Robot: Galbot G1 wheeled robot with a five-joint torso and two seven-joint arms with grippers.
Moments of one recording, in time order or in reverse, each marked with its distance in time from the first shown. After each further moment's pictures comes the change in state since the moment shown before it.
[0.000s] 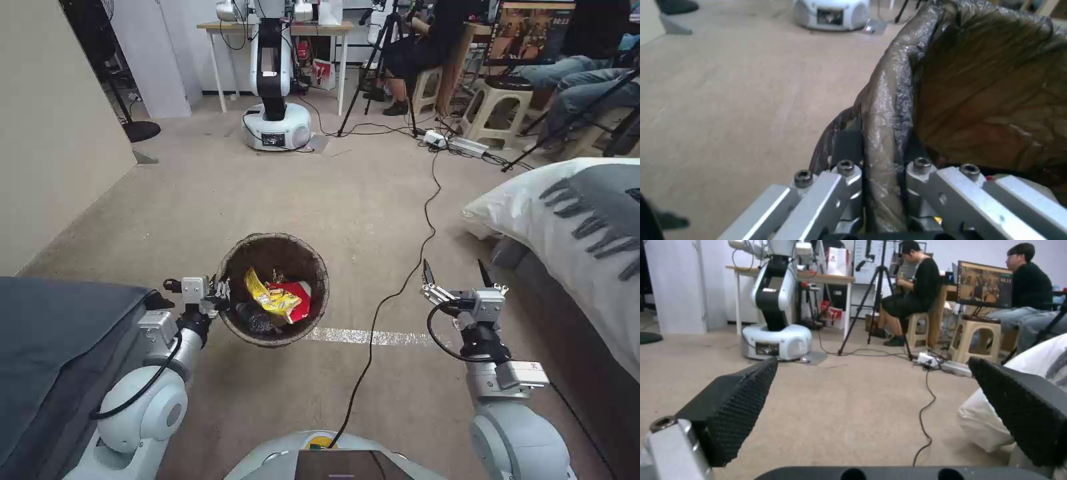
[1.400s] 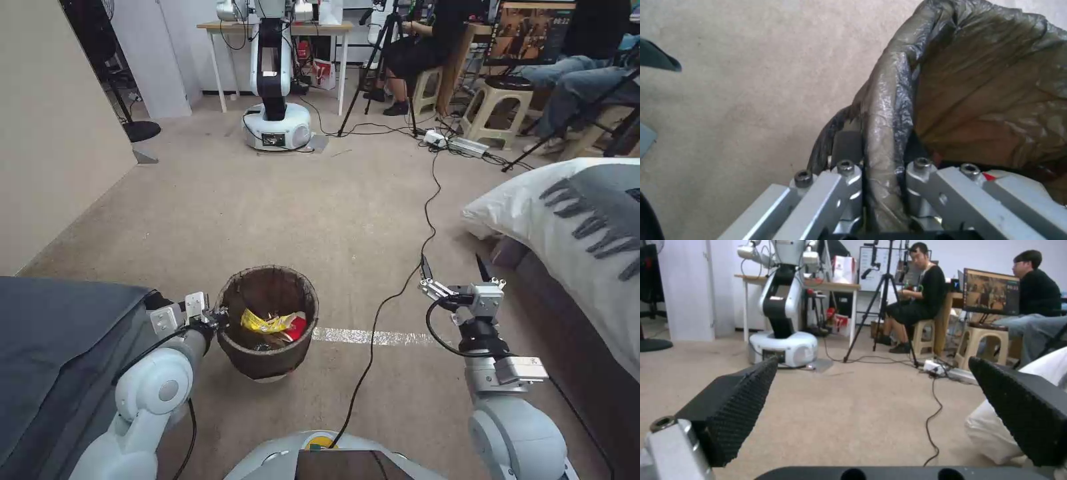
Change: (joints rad) left arm -0.104 0.026 0.046 0.121 -0.481 0.209 -0.417; right arm 0.030 -0.028 -0.009 -0.004 0.019 0.004 -0.002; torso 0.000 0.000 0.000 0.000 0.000
